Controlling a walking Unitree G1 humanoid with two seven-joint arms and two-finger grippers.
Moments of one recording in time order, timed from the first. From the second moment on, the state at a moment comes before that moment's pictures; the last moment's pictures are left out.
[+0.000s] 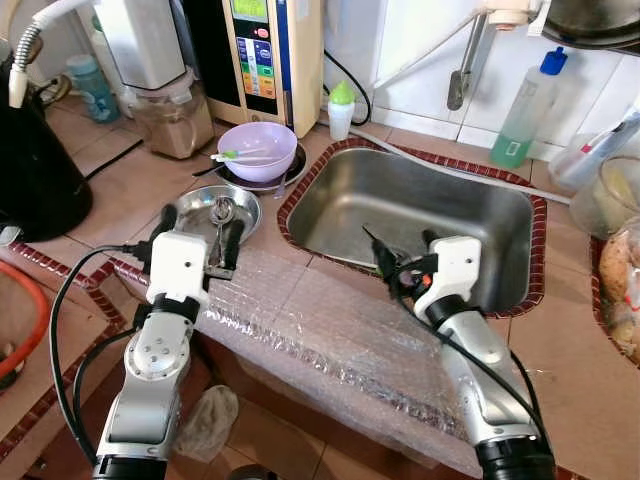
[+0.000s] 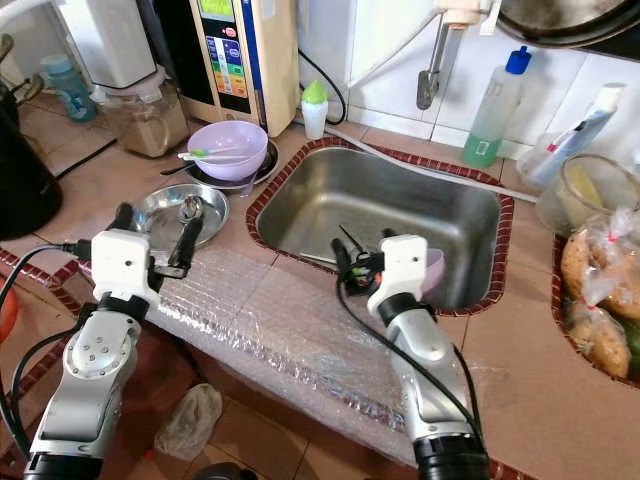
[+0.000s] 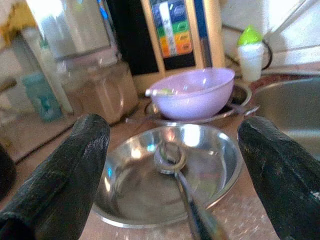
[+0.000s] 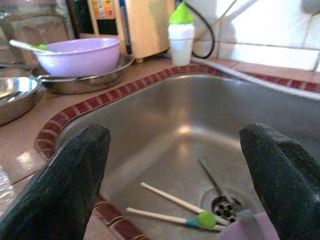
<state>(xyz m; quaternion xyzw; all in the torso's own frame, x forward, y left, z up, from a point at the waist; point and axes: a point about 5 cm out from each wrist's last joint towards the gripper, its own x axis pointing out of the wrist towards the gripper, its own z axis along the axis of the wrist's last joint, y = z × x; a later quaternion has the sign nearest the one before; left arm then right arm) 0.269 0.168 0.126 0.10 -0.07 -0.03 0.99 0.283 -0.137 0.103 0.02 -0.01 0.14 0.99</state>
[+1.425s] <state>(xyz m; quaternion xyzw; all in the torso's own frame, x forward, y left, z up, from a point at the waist) 0.263 0.156 0.085 0.09 -0.04 -0.06 0.99 0.267 -0.103 0.113 0.09 0.03 0.31 0.94</state>
